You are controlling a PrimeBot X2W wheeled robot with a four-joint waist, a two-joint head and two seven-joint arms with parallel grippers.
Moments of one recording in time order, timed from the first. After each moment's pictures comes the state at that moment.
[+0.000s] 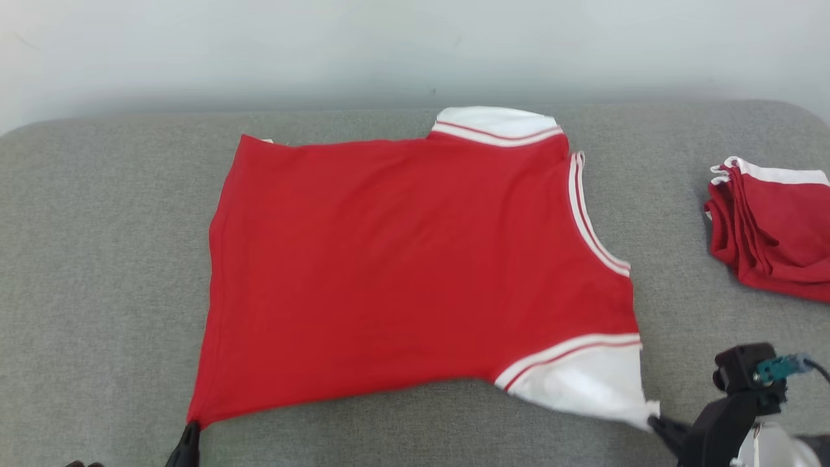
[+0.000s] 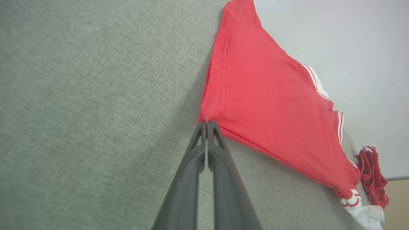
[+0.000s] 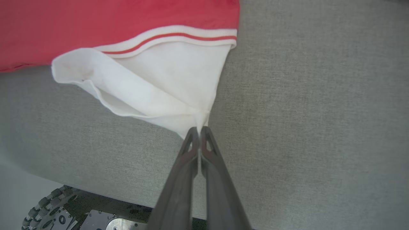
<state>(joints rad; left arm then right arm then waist) 0.09 0.29 -0.17 0.04 -1.07 0.08 0.00 0.06 -0.23 -0.07 -0.23 0.39 0.13 0.95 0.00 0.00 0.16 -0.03</state>
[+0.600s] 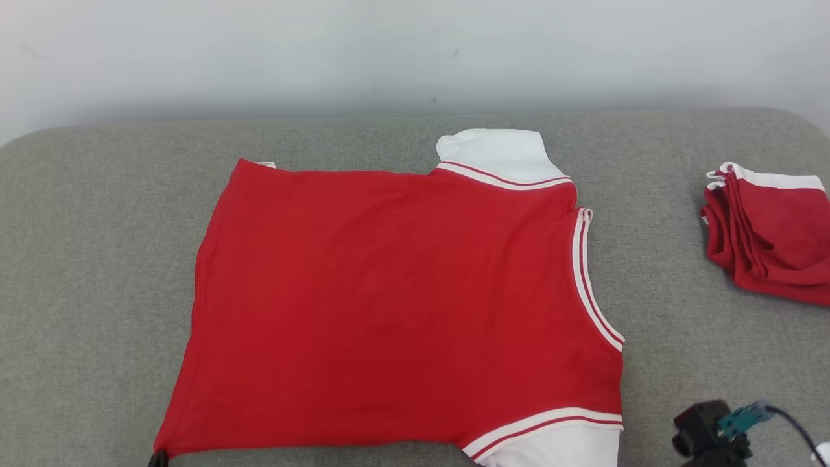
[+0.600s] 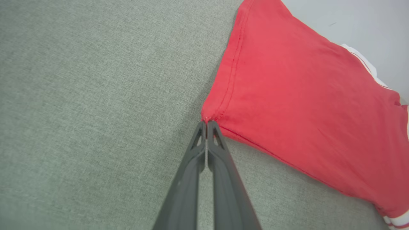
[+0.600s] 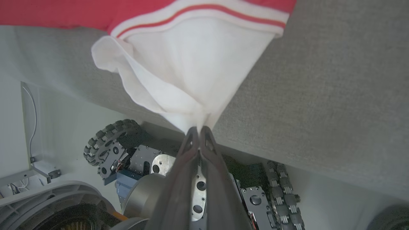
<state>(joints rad) 0.18 0.41 -0.19 -0.05 -0.89 0.24 0.02 0.25 -0.21 0.00 -0.41 0.56 0.13 1.21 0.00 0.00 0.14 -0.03</state>
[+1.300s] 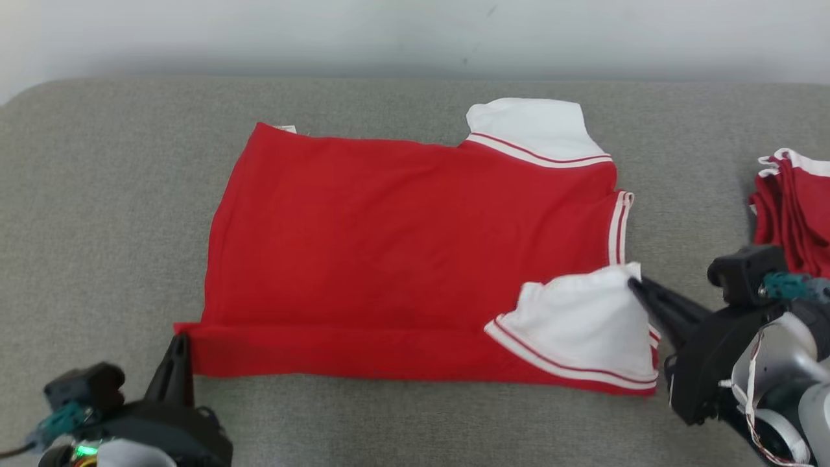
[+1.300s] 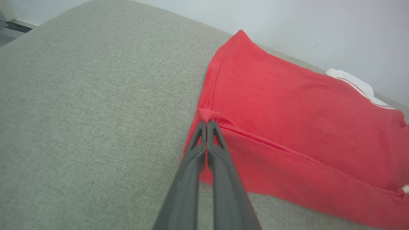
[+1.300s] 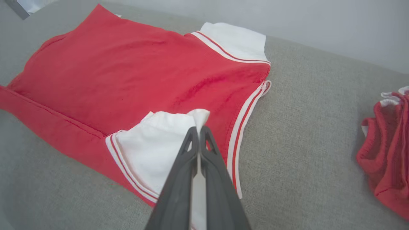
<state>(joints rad) -0.11 0.41 -0.28 -0.02 -0.75 0.29 0.05 -0.18 -0.47 0.16 -0.21 0.46 0.13 0.63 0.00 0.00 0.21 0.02</state>
